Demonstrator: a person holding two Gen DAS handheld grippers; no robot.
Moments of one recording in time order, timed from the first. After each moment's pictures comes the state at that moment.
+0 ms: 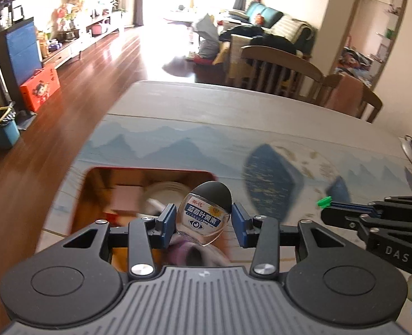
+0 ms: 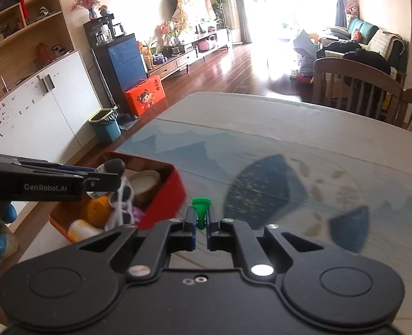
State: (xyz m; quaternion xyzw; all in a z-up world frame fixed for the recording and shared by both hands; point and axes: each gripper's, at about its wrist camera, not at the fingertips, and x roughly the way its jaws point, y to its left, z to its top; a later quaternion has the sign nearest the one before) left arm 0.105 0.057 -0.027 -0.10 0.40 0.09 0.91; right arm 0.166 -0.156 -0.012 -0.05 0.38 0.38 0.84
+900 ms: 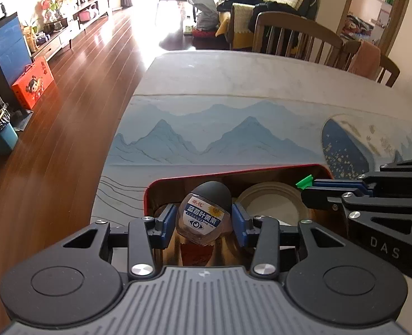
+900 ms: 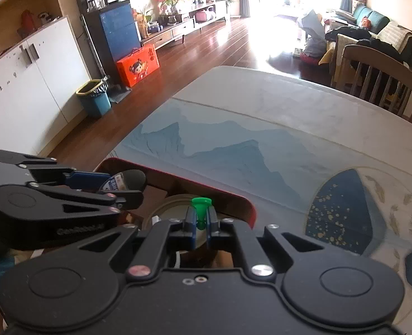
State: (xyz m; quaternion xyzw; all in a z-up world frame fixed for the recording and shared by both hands) left arm 0.158 0.161 -0.095 -0.06 0.46 0.06 0.88; right arm 0.190 0.003 -0.053 -0.11 0.43 0.35 0.83
